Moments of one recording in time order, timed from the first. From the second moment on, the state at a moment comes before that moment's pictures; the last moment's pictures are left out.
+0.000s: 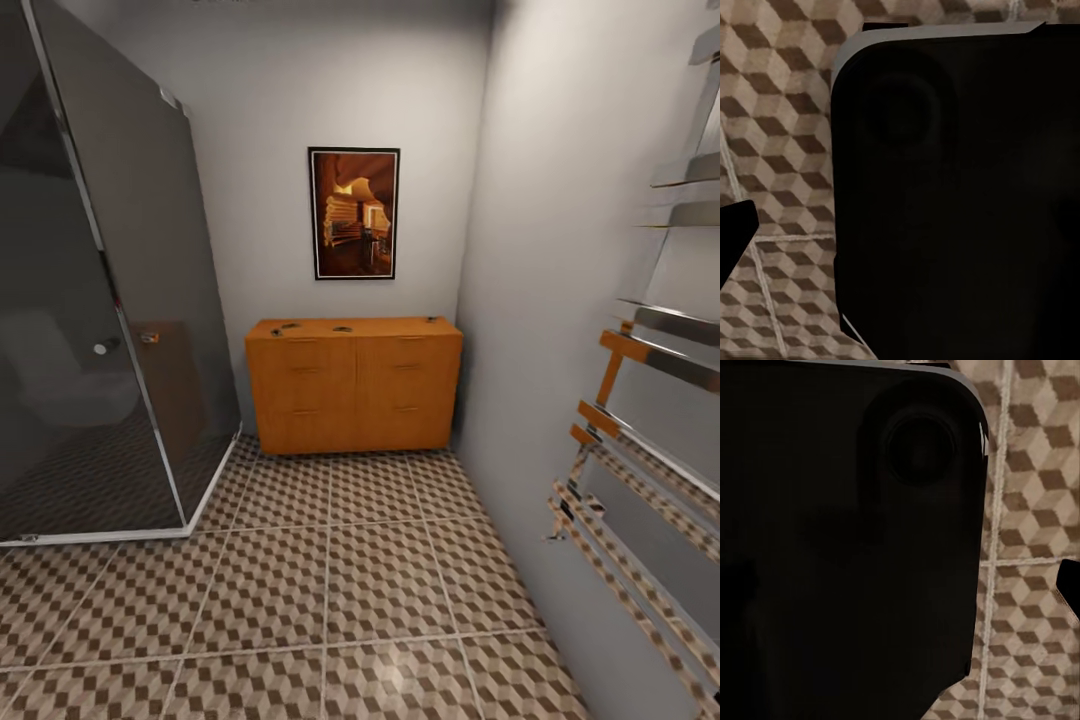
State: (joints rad) left arm 0.00 0.01 0.01 -0.04 0.01 -0.04 0.00; right arm 0.00 0.00 0.00 0.00 0.00 -0.06 0.00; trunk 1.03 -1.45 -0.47
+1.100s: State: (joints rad) left arm 0.00 0.01 0.01 -0.04 0.02 -0.03 0.00; right arm 0.00 0.00 0.00 0.00 -0.01 -0.06 0.00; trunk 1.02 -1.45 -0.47
